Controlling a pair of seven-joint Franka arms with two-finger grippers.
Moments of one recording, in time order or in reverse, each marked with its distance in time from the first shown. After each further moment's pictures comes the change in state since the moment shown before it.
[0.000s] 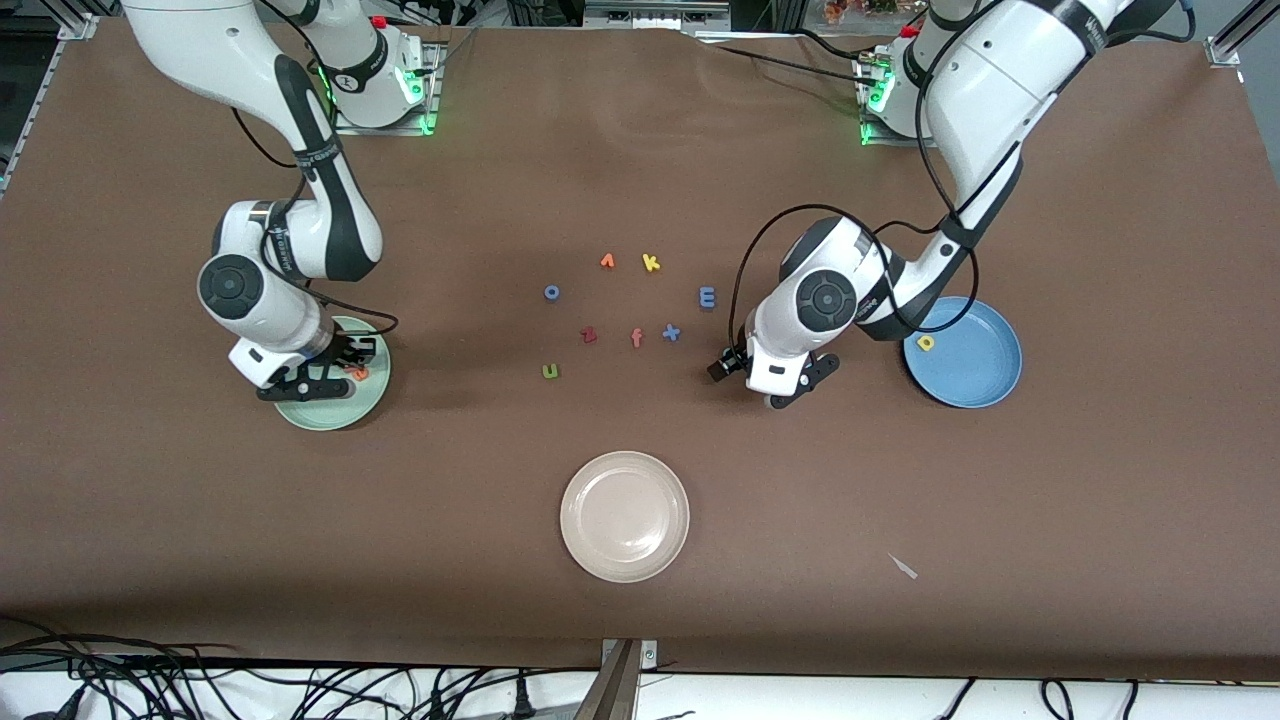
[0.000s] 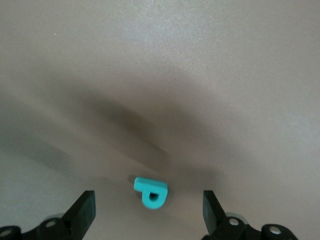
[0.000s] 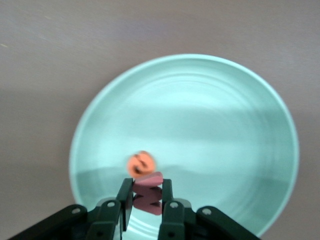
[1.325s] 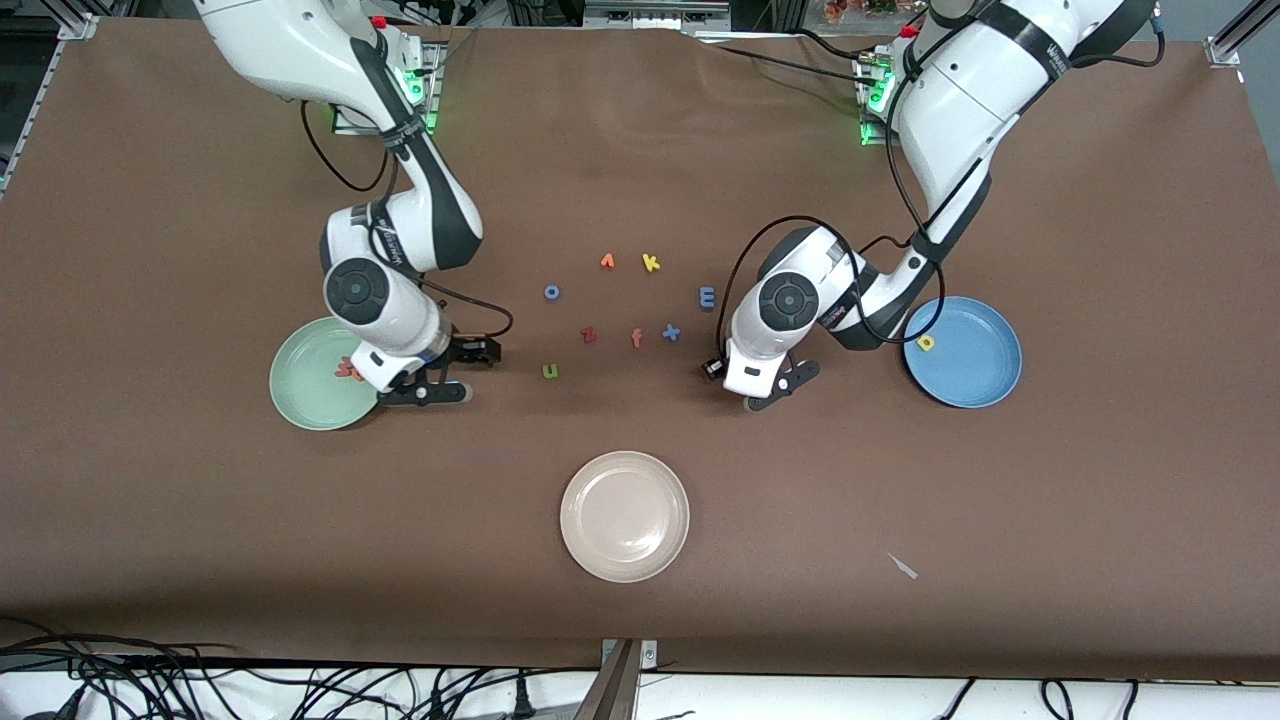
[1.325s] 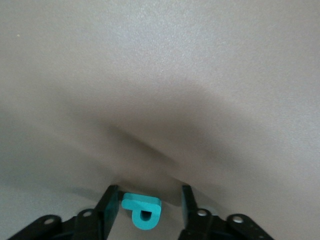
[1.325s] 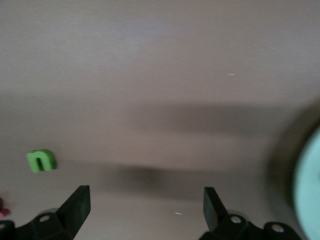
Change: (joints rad) left arm -0.053 0.052 0.020 0.040 0.116 0.001 -0.022; right arm 0.045 0.084 0.266 0.234 0.042 -0.114 0.323
